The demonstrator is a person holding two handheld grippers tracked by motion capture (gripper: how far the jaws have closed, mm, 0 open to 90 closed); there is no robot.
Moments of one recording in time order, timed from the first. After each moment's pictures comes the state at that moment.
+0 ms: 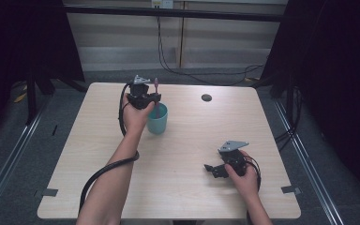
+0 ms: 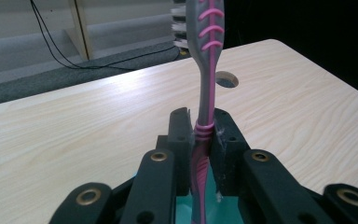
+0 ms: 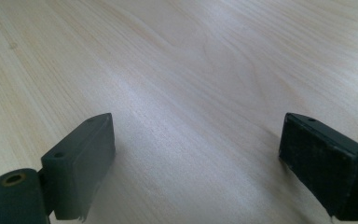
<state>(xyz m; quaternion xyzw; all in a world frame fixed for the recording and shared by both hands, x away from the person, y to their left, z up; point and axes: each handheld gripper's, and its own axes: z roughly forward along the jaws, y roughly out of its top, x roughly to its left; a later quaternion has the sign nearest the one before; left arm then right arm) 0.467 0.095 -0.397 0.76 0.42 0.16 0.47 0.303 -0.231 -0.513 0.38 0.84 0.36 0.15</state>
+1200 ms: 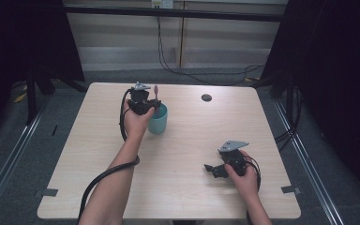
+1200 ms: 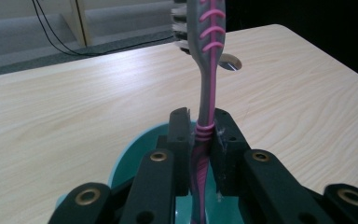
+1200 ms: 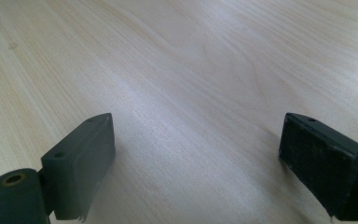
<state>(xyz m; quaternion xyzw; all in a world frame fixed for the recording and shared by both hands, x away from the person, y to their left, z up) 0.464 0.096 -0.418 0.76 0.43 0.15 0.46 0.303 -0.231 -0.513 0.38 0.84 0.36 0.15</state>
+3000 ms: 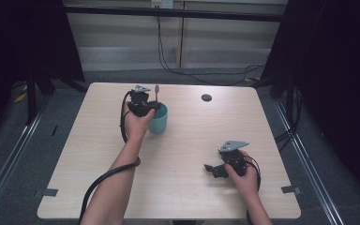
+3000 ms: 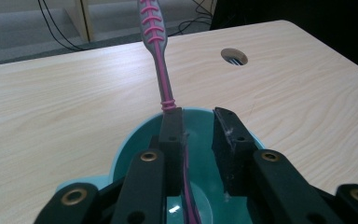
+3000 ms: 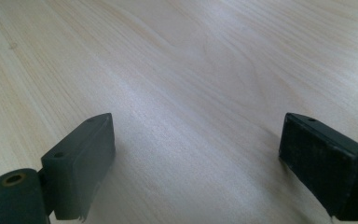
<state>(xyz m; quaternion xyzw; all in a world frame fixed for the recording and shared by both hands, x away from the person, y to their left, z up) 0.463 0.096 -0.425 0.76 0.44 0.15 0.45 0.303 -0.231 -0.513 0.38 0.84 0.36 0.15</state>
